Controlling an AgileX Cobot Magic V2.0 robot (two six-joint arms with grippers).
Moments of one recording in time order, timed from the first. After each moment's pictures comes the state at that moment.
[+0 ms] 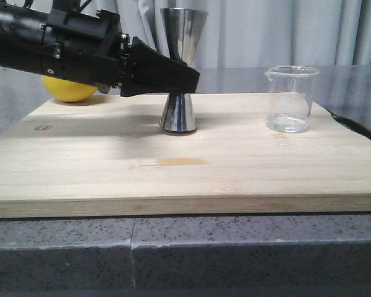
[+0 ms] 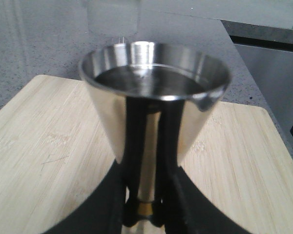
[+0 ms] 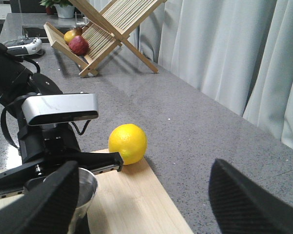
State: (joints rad) left arm -0.35 1.86 -1.09 -1.65 1.15 2.14; right arm -0.10 1.52 -1.08 1.64 1.18 -2.07
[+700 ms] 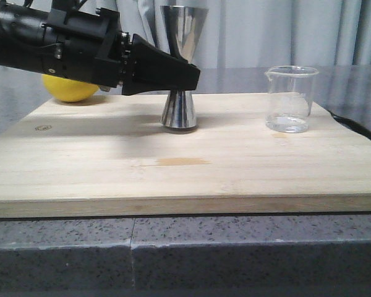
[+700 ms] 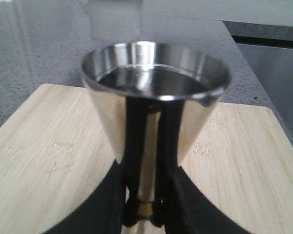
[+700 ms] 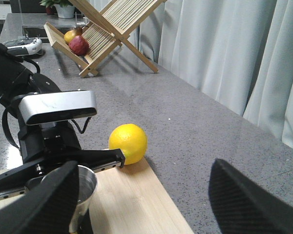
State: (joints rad) left arm -0.35 1.86 -1.09 -1.67 1.15 2.19; right arm -0.10 1.52 -1.08 1.64 1.18 -2.07
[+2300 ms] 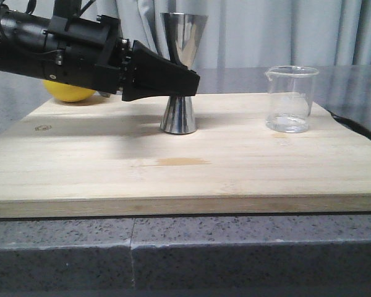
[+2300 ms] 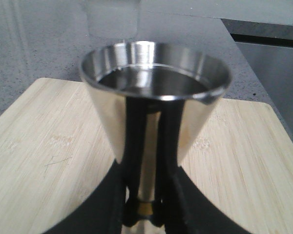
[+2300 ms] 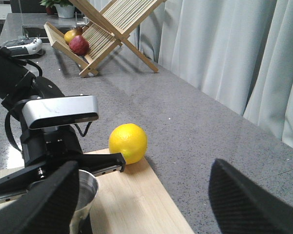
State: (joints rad) left arm -0.35 1.88 -1.09 -1.66 1.16 2.20; right arm -0.10 1.52 -1.08 1.64 1.18 -2.07
